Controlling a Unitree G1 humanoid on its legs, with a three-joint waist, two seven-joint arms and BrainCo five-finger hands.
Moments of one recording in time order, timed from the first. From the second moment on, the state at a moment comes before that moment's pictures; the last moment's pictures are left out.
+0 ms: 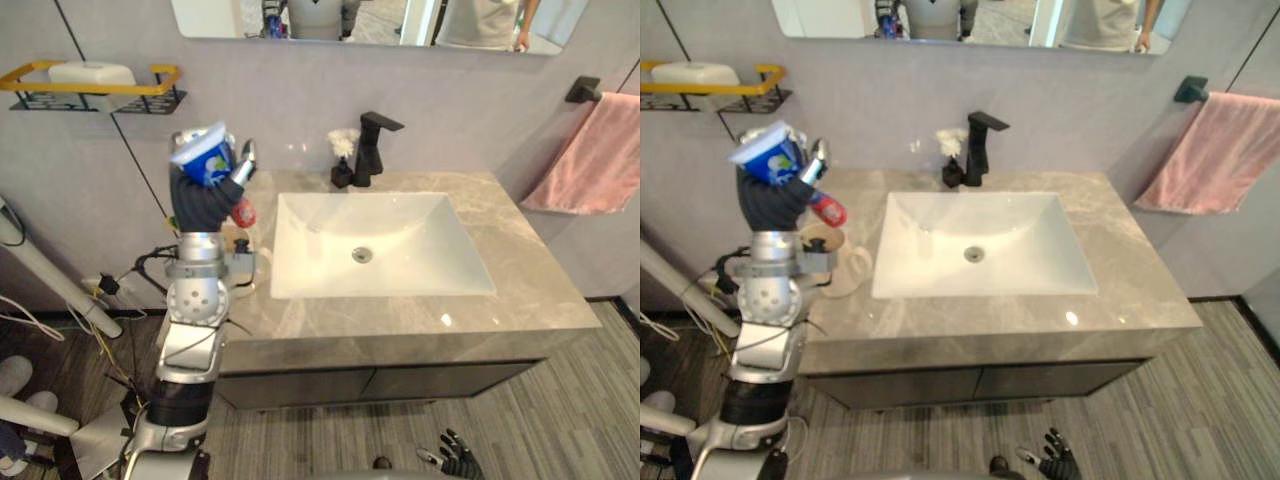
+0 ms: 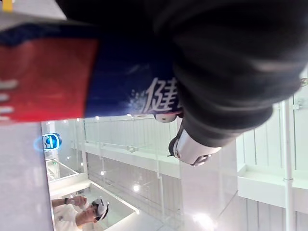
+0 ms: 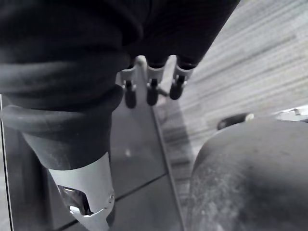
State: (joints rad) left arm -0.31 0.29 0.00 -0.26 -0.02 -0.28 0.24; right arm 0.42 0.01 -0.19 0.62 0.05 -0.13 0.07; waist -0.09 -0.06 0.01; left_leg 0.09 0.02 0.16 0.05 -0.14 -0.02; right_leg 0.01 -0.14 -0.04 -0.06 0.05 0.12
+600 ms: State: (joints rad) left arm -0.34 0.35 0.05 -0.11 -0.01 -0.24 0.26; right arm 0.39 0.01 -0.17 0.62 0.05 -0.13 0.07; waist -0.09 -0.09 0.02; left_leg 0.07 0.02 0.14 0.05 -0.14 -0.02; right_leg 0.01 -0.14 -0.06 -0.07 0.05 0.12
